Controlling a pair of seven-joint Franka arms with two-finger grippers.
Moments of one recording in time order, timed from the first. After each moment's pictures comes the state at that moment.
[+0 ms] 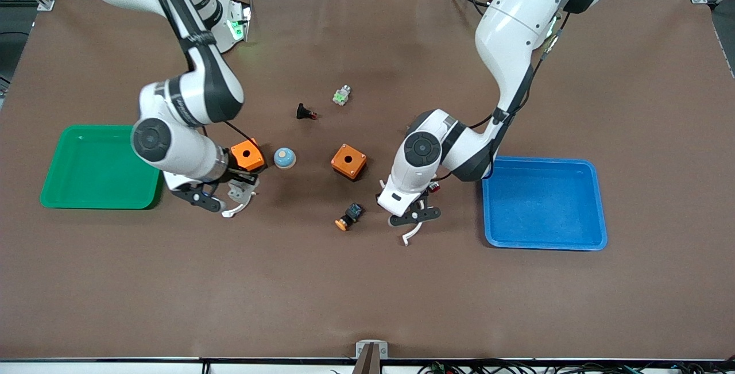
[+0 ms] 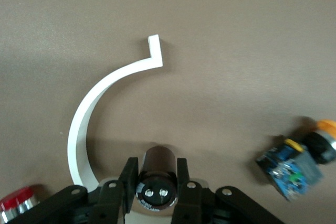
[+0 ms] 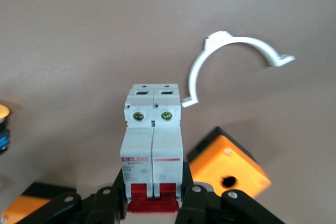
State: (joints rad) left arm -0.56 0.85 -0.10 -1.41 0.08 2.35 -0.86; right arm 0.40 0.39 -0.08 -1.85 0.19 2.12 0.61
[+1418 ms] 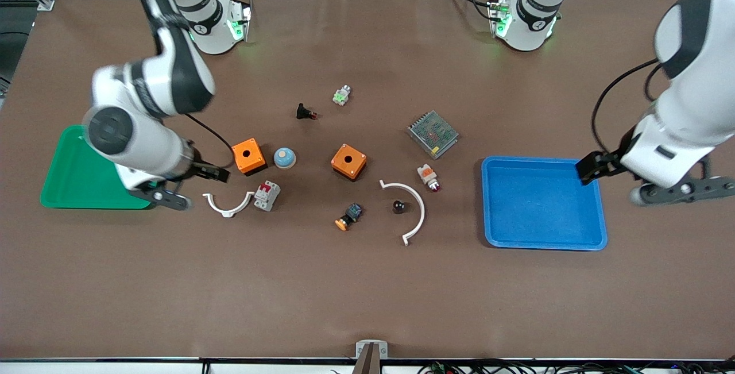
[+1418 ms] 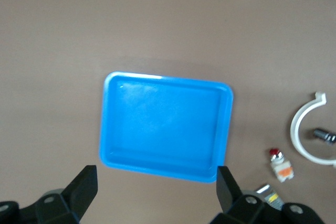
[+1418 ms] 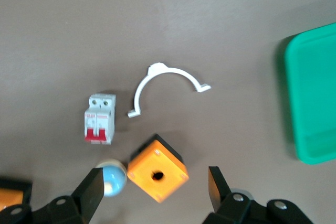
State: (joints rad) left arm -0.15 0.26 -0.01 -1.34 0.09 1.64 -0.20; right arm 0.37 0.23 -0.17 -1.74 0.04 1.83 0.47
